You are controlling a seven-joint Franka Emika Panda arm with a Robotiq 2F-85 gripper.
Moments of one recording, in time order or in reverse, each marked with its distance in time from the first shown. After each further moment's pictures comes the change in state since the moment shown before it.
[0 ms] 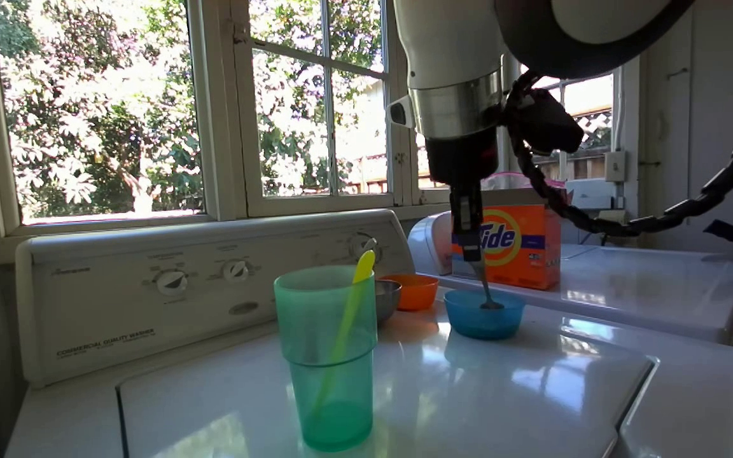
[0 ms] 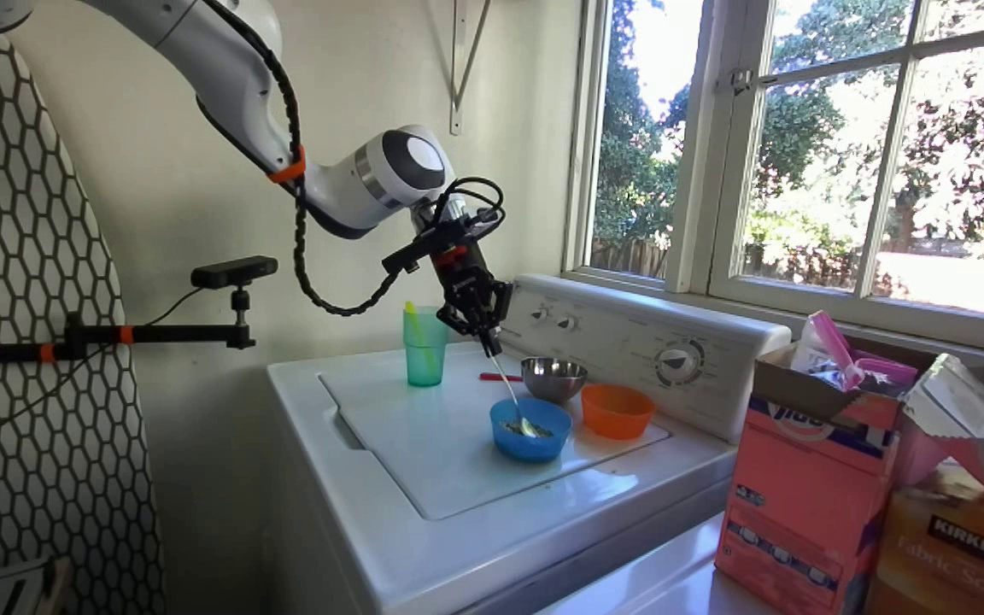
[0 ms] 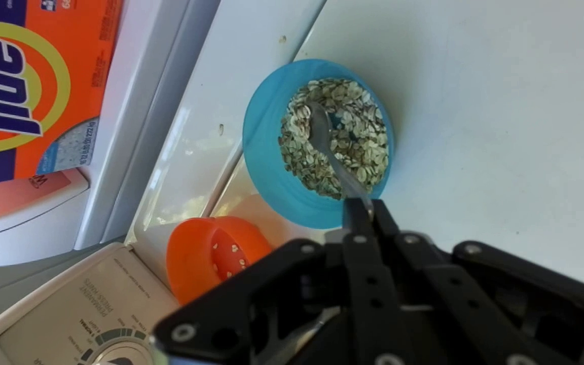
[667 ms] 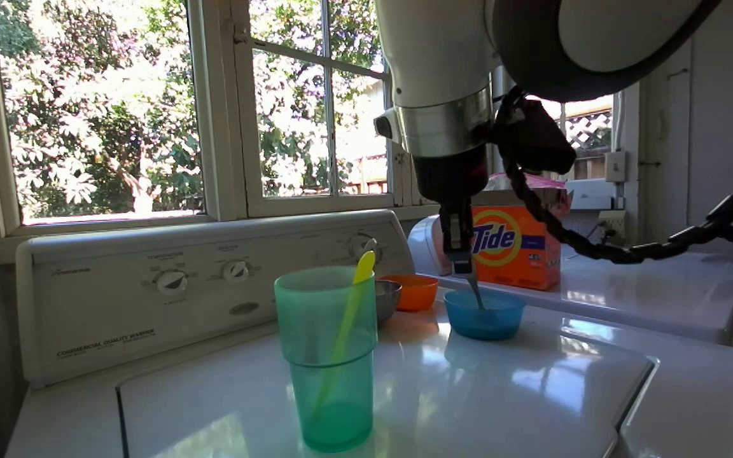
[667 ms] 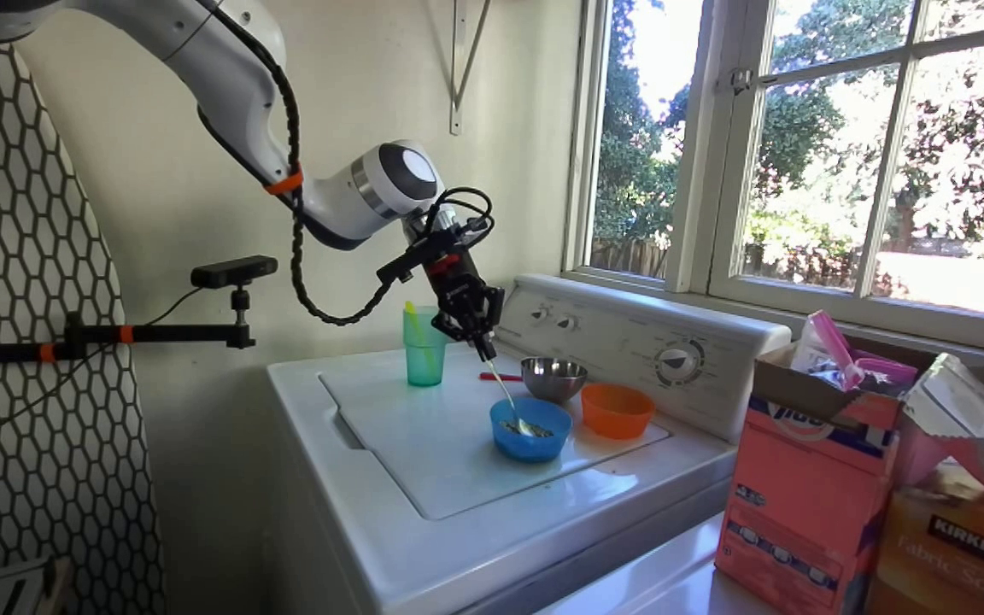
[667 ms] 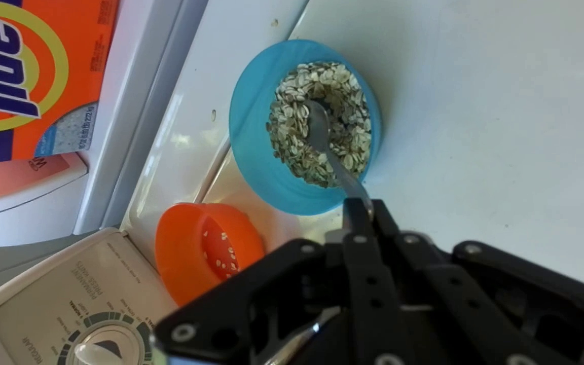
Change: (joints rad) arm 0.031 0.030 0.011 0.000 -0.066 0.001 0.061
